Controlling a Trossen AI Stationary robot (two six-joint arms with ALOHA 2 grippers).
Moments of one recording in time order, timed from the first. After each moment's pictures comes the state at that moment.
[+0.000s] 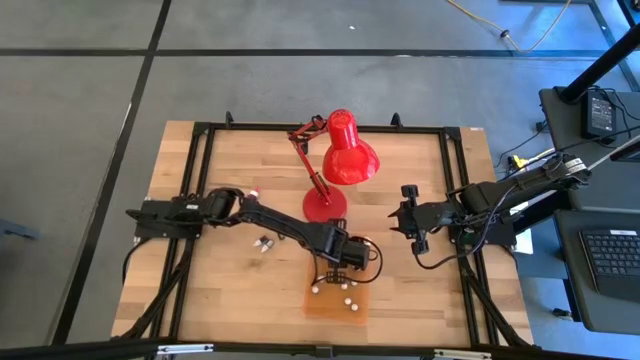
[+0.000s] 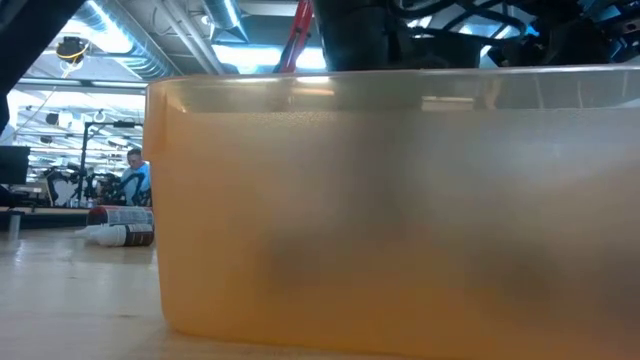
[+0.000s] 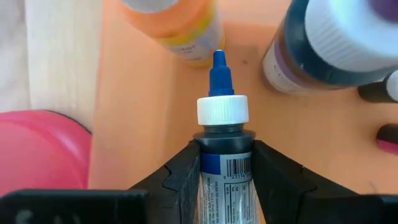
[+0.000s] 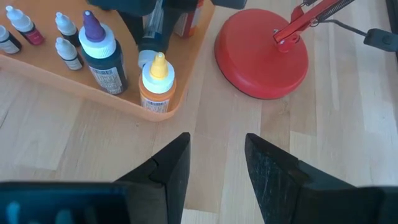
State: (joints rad) left arm -0.24 2.33 1.99 -0.92 -0.24 -0.22; right arm 0.32 0.98 0.74 -0.64 0.29 -0.01
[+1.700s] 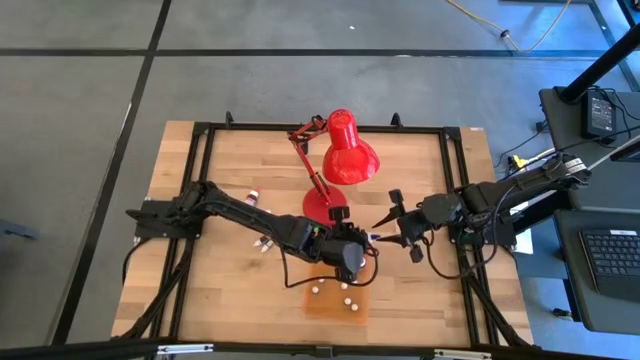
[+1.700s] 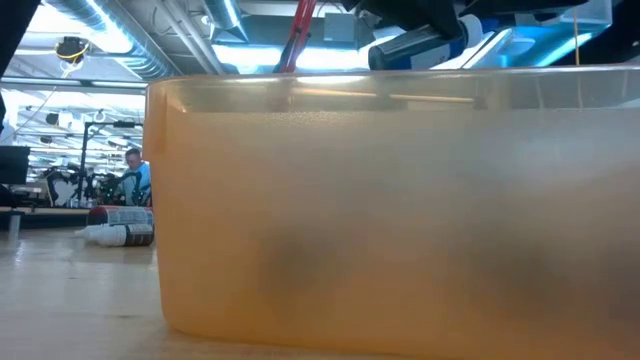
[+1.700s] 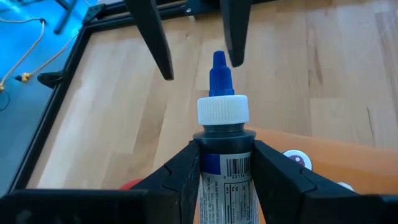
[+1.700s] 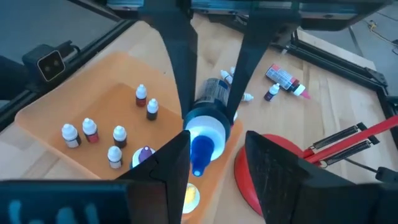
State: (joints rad) left arm -0.32 2.10 1.99 -0.77 -0.55 -0.18; right arm 0.32 0.99 0.74 -0.24 0.11 -0.22
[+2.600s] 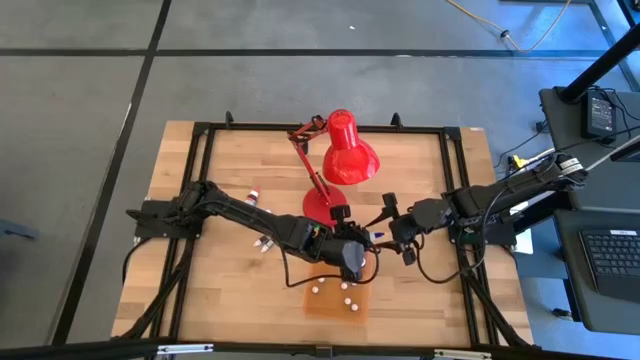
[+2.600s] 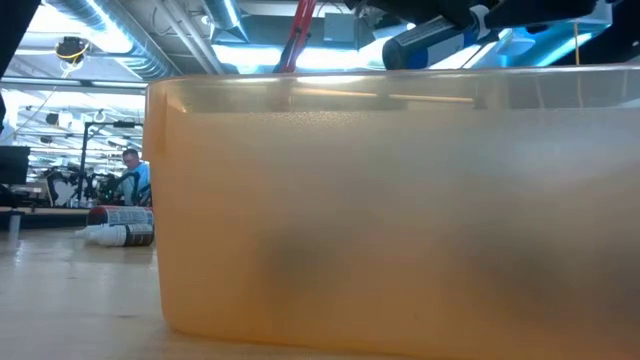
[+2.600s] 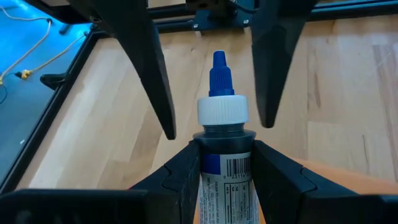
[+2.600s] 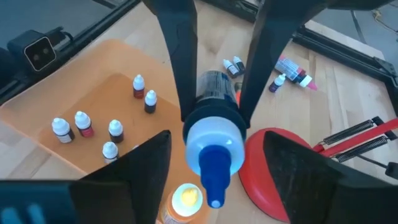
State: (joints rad) left arm -0.31 2.10 1.99 -0.71 -0.57 -0.22; right arm 0.32 1.07 0.74 -0.21 0.12 -0.22
